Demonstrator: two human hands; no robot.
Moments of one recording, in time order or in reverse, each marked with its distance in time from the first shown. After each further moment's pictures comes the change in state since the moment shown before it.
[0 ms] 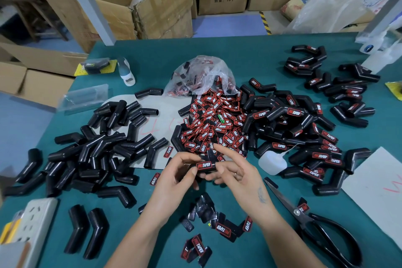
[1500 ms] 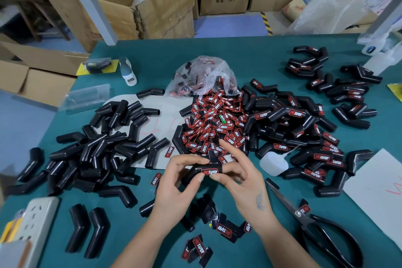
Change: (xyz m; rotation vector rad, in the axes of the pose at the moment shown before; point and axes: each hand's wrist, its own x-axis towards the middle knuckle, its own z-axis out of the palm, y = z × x) left_hand -0.009 0.002 0.009 0.056 0.111 0.345; right_hand 0.000 0.012 0.005 -0.048 0.101 -0.146
